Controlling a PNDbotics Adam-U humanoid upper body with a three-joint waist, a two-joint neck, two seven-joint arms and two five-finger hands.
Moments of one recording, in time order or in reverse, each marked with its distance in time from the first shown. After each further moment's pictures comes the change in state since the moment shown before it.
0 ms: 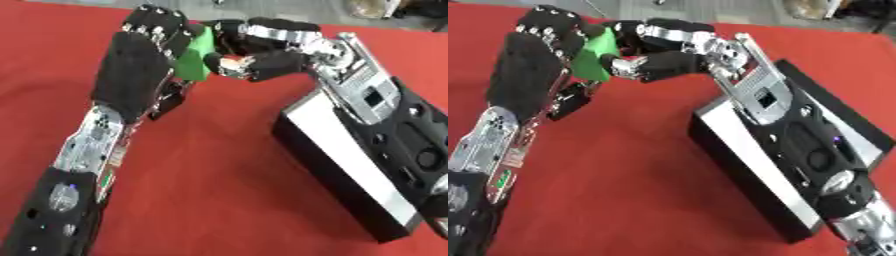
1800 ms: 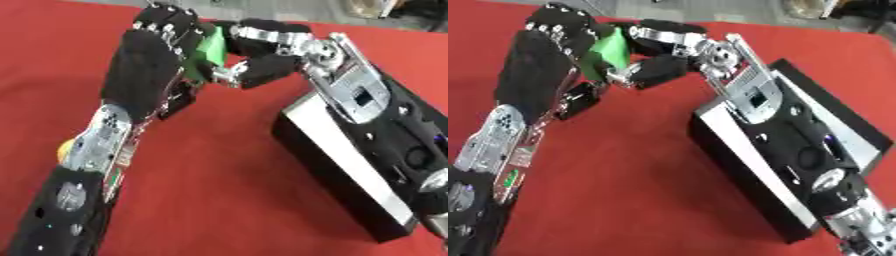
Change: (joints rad) left arm -0.017 -0.026 -0.020 0.000 0.029 -0.017 0.000; right arm -0.017 0.026 0.008 0.033 0.034 0.009 -0.049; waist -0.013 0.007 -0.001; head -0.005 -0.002
